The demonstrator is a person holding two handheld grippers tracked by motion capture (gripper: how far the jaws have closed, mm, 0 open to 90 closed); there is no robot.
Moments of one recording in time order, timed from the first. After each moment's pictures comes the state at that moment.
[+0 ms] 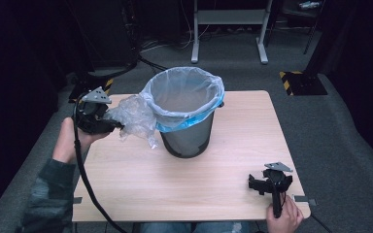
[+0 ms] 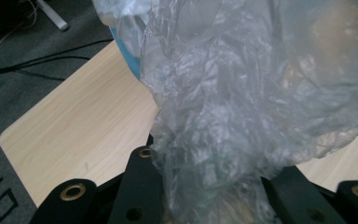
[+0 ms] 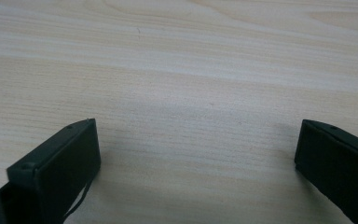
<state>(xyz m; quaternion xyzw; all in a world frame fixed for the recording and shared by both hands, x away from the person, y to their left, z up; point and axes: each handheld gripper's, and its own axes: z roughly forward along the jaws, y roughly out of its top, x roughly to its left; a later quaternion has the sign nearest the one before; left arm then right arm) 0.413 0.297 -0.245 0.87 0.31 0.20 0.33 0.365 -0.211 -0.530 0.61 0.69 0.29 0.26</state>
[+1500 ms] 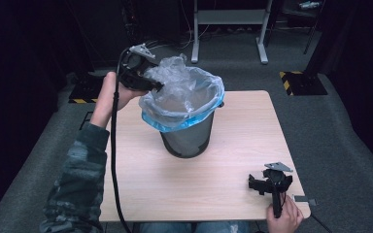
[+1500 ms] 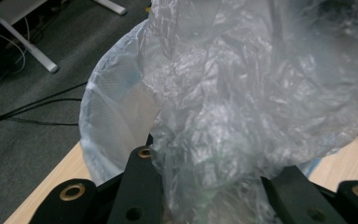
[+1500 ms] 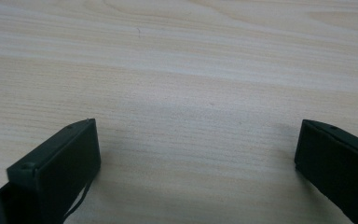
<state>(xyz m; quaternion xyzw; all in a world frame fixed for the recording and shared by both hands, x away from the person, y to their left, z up) 0.505 0.198 -0.195 0.88 0.26 0.19 0.35 0.365 -0.211 -0.530 0.61 0.69 0.30 0.25</state>
